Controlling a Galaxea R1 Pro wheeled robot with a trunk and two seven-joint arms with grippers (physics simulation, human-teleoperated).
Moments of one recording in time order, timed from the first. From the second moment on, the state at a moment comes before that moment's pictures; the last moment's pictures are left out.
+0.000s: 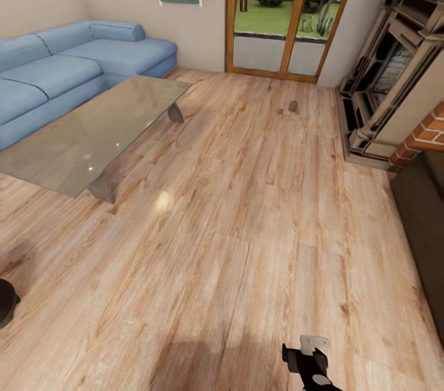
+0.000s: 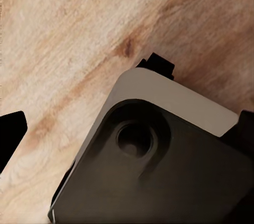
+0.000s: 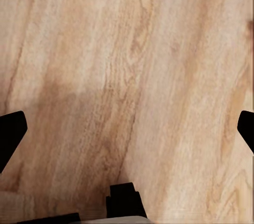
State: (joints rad) left arm -0.31 -0.03 -0.11 -0.14 0.58 -0.16 0.25; right arm -0.53 0.01 0.66 -0.07 -0.68 -0.29 -0.20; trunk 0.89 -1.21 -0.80
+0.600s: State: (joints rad) left arm -0.31 -0.03 -0.11 -0.14 0.58 -0.16 0.25; right arm -0.53 0.01 0.65 0.00 -0.69 -0.32 -0.20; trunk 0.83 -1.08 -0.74
